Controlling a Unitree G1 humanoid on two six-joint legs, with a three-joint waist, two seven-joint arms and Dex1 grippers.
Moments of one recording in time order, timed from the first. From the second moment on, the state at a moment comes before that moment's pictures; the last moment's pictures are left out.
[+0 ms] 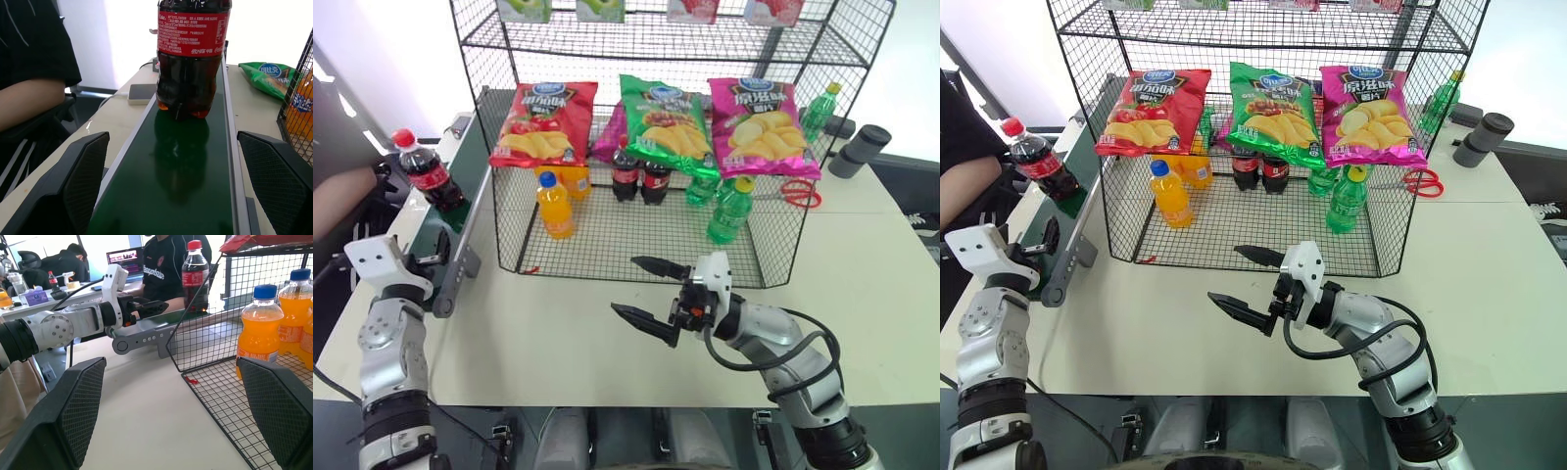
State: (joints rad) left arm -0.17 0.42 0.48 0.23 -0.36 0.01 -0.21; right arm -0.08 -0.36 0.20 -0.43 0.48 0.30 0.80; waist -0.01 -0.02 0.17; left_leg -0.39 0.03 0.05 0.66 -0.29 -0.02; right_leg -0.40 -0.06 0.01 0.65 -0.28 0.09
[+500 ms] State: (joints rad) left arm -0.17 0.42 0.49 0.25 -0.36 -0.03 -0.21; right arm -0.08 -0.36 0.20 -0.43 0.49 0.30 0.80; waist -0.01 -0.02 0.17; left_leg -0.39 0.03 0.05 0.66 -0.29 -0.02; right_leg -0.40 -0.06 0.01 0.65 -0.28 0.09
